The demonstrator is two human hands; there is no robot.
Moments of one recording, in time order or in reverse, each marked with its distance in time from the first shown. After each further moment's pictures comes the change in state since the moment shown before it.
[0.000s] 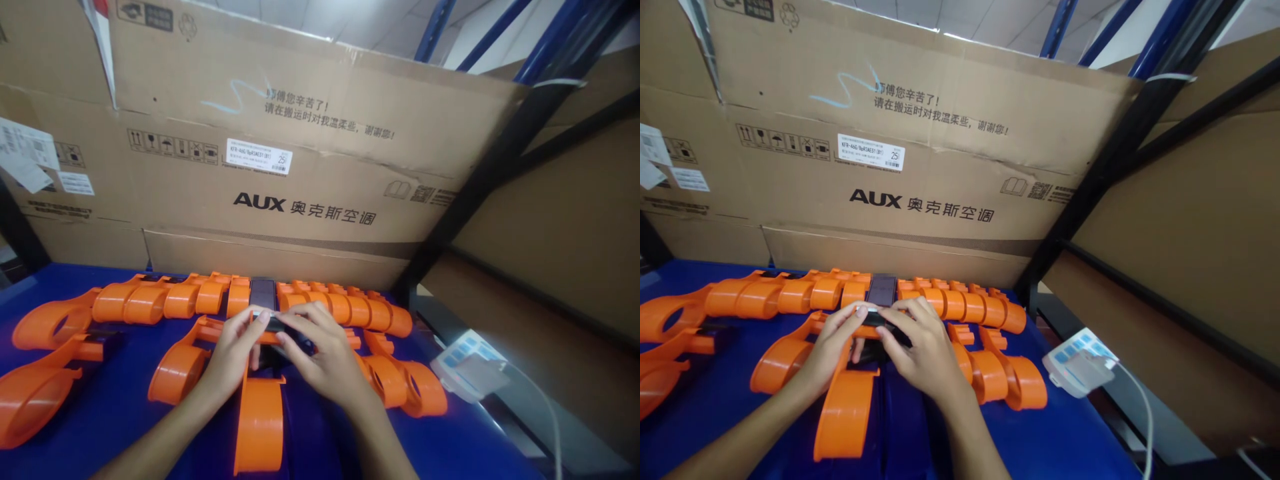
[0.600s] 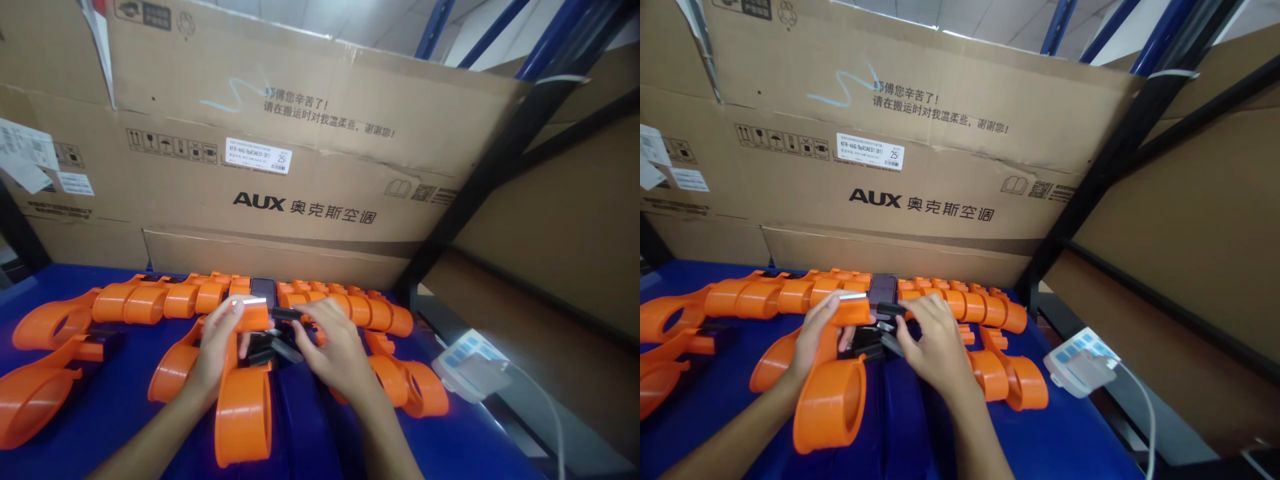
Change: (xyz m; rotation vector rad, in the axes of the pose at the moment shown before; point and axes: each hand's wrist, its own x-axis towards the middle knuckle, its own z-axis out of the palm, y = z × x) left_hand -0.008 0.035 0.000 -0.102 0.126 0.085; right_hand 0.002 0.005 -0.009 -0.123 0.075 0.082
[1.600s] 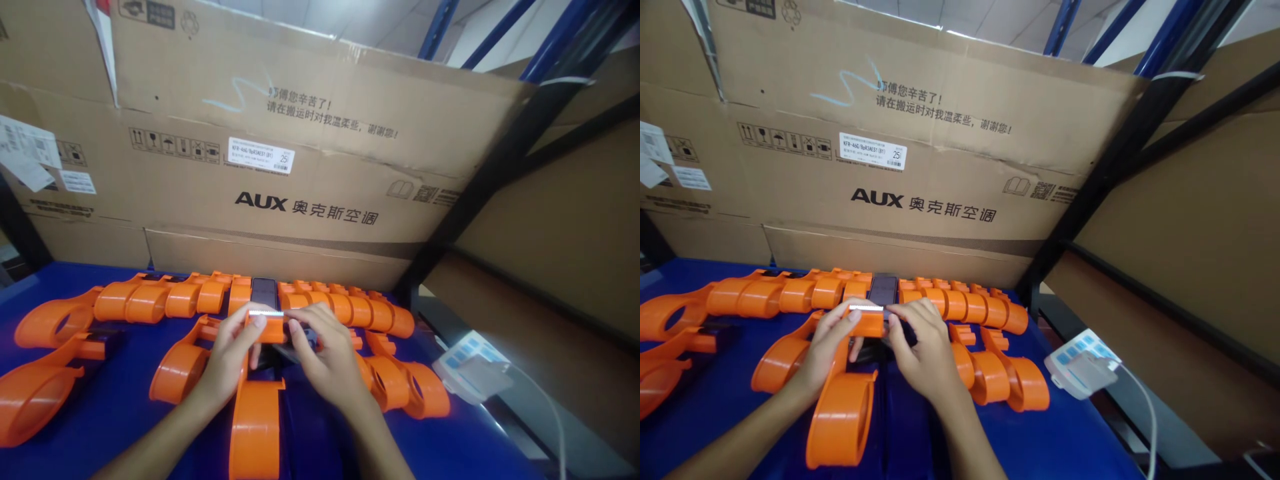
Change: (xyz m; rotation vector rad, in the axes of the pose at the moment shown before) left_hand -0.002 -0.020 -0.001 0.030 -0.121 -0.044; right_hand -0.004 -0.013 0.012 0.201 0.024 0.049
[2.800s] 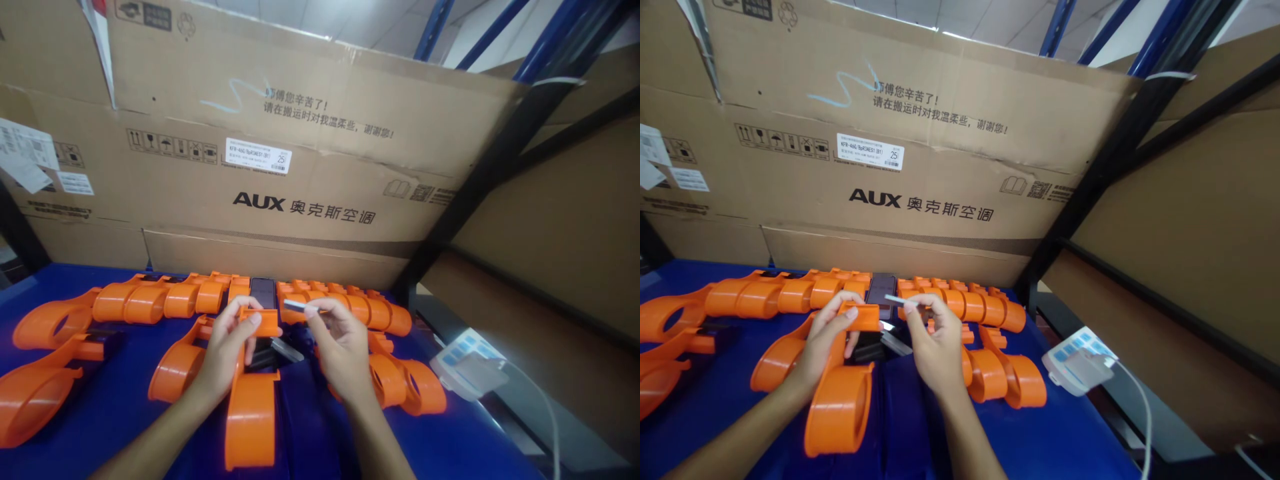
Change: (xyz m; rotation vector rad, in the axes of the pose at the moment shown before) left_hand 0.000 0.001 -0.003 -0.004 0.057 -0.008; right_hand 0.001 0.004 0.000 0.341 0.283 0.359
